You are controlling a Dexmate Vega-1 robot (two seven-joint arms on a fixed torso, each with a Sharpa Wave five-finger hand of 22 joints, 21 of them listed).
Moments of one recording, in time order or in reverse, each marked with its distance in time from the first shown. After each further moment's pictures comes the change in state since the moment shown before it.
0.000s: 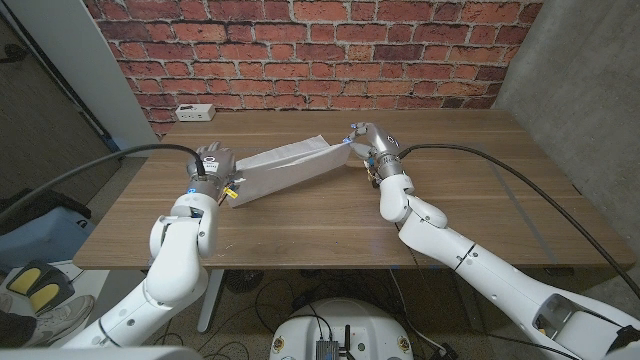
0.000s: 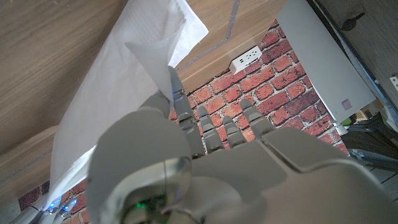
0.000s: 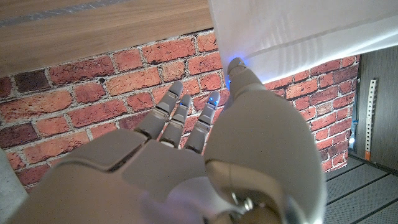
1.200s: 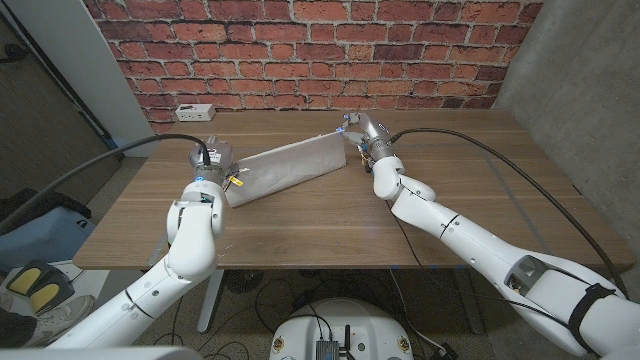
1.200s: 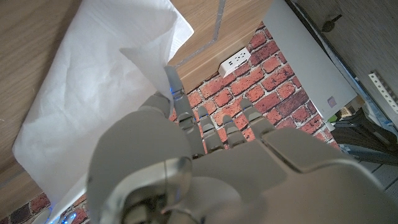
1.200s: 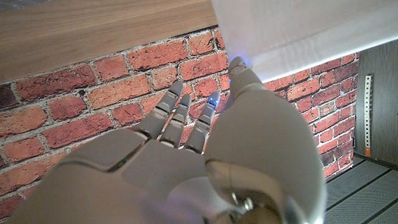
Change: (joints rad) left arm -0.164 -0.014 0.093 0.153 0.056 0.046 -0.041; left_hand 0.002 0.002 -0.007 -0.007 -0.004 0.012 0.009 0.002 -0.028 0.005 -0.002 0.000 0.000 0.005 -0.005 0.000 0.000 0.004 -0.004 0.000 0.000; right arm 0.179 0.082 -0.042 0.268 0.097 0.146 0.022; right_hand 0.000 0.000 -0.005 -0.003 0.000 -0.001 0.001 -0.012 0.004 0.000 0.000 0.000 0.000 0.005 -0.005 0.000 0.000 0.000 0.000 0.000 0.000
